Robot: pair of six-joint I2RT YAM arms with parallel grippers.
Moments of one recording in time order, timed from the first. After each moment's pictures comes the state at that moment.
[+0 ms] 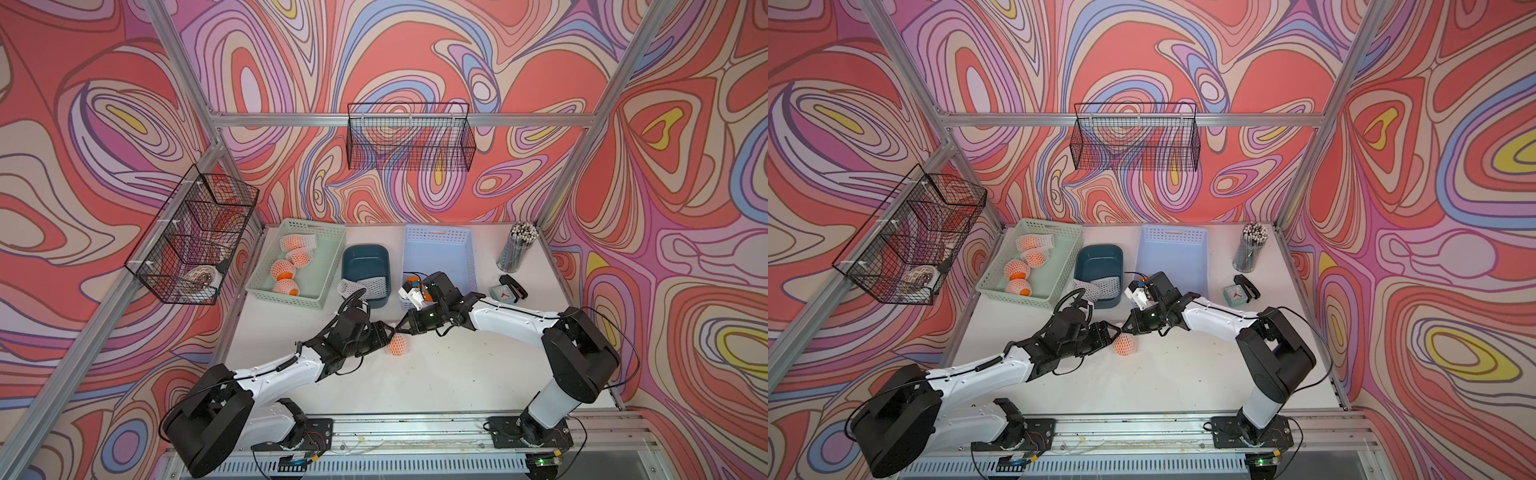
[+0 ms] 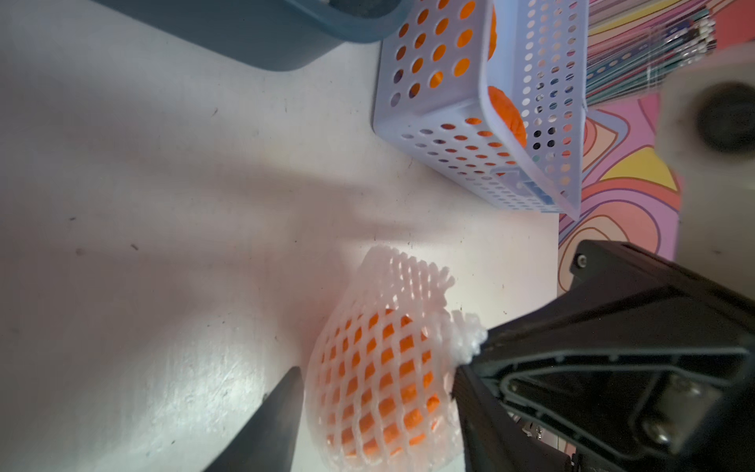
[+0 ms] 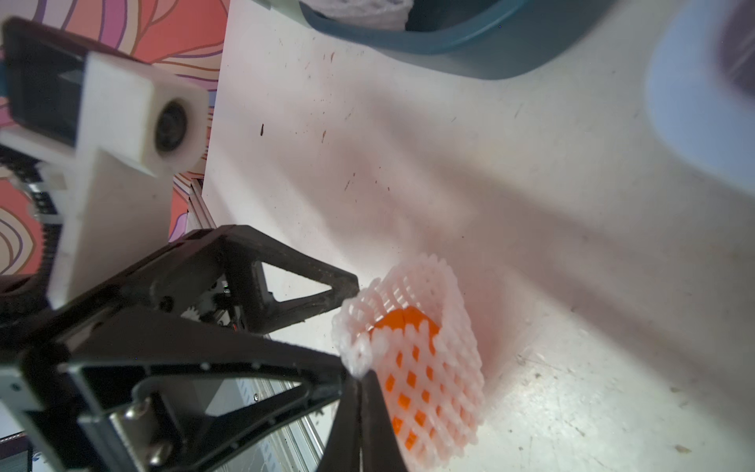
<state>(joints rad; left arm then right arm) -0.69 1.25 0.46 0.09 0.17 -1.05 0.67 1.67 1.00 -0.23 -0.63 0.45</state>
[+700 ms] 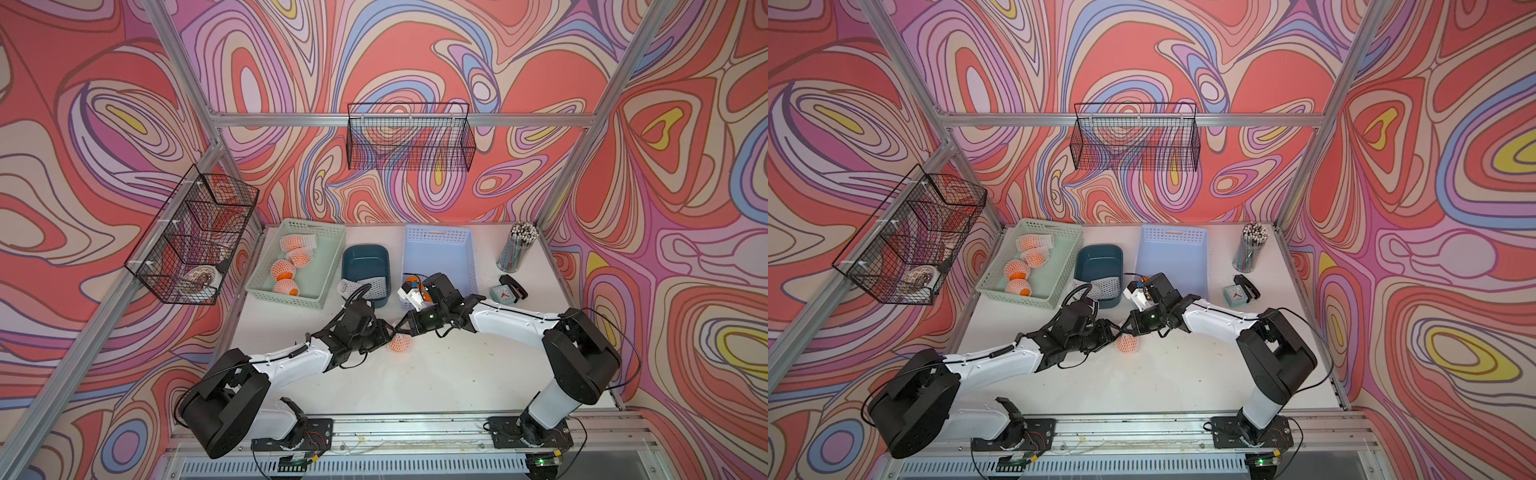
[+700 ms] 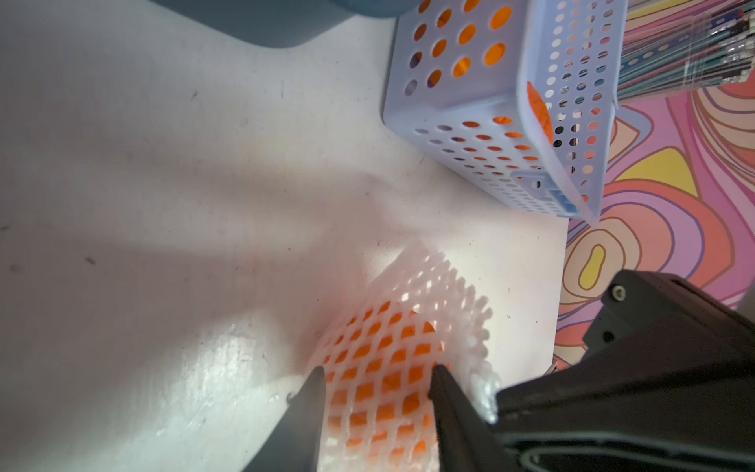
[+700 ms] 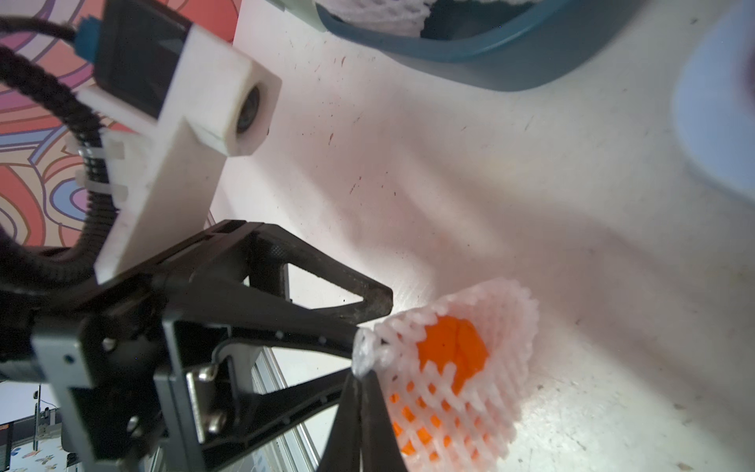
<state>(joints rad) -0.68 1.34 0.54 0.08 0.22 -1.08 0.68 1.66 0.98 -0.19 -0.63 0.43</state>
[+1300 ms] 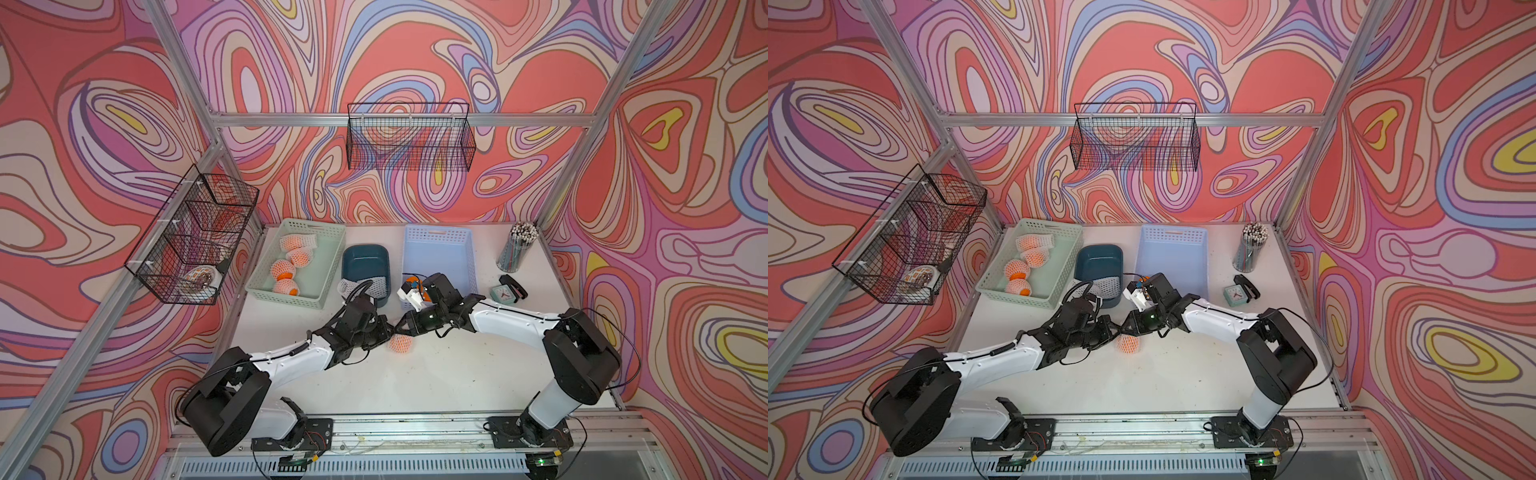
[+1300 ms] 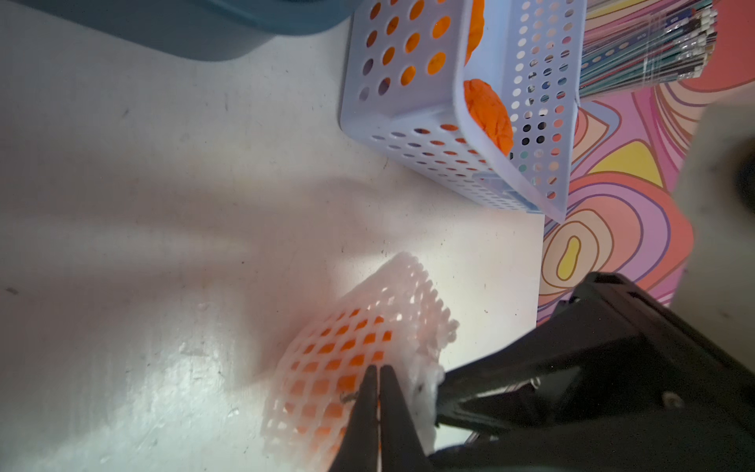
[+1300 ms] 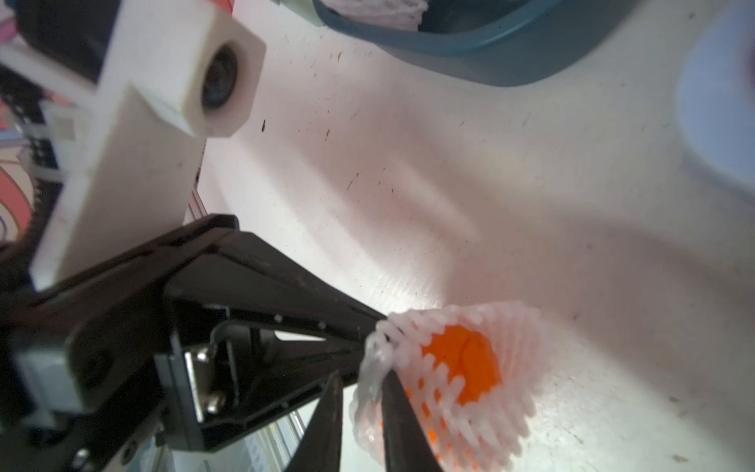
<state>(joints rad) -0.68 1.36 0.56 0.10 0.25 -1.07 0.68 1.66 0.98 -0.23 -0.61 0.43</state>
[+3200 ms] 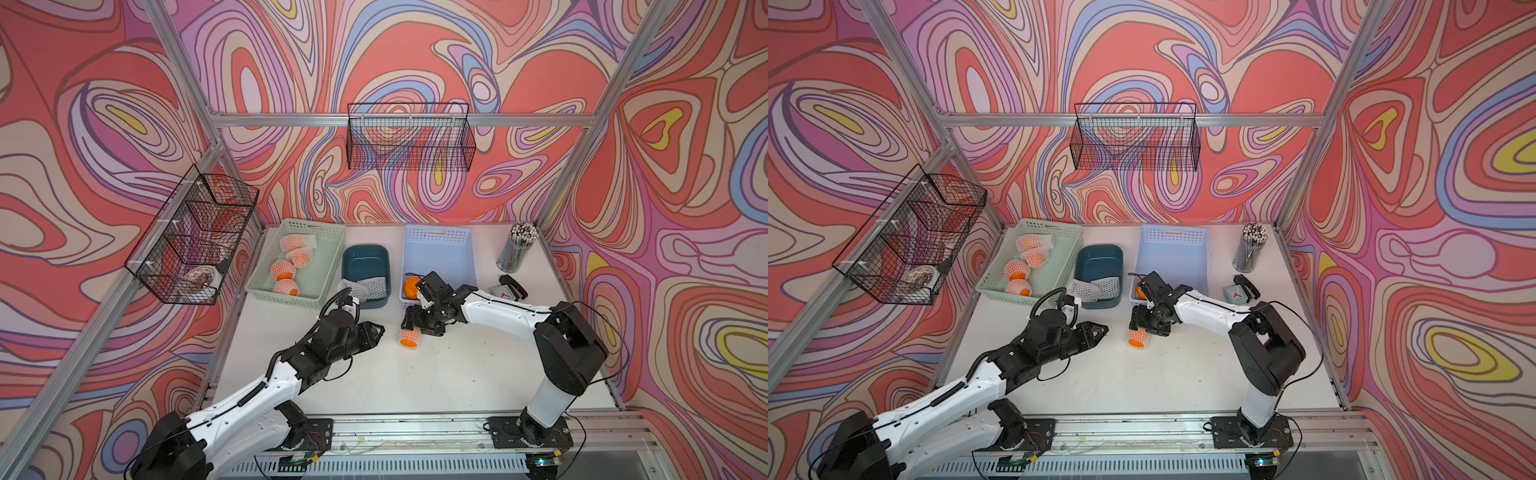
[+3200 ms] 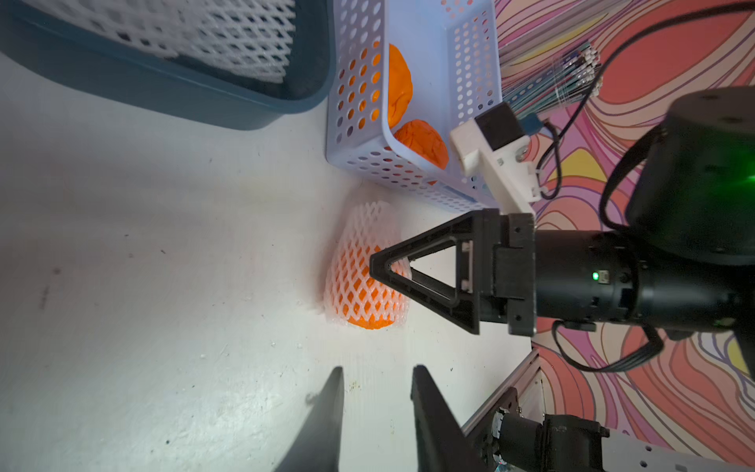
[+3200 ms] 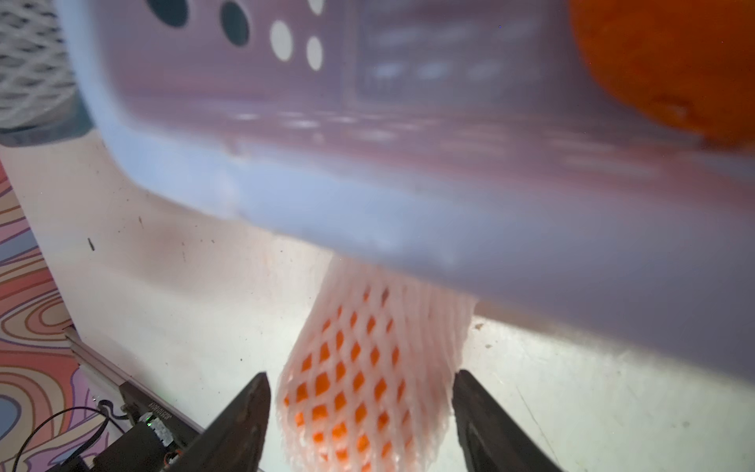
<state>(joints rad) -0.69 0.90 0.48 -0.15 0.12 -0.97 0.69 1.74 1.12 -0.54 -0.26 0.77</state>
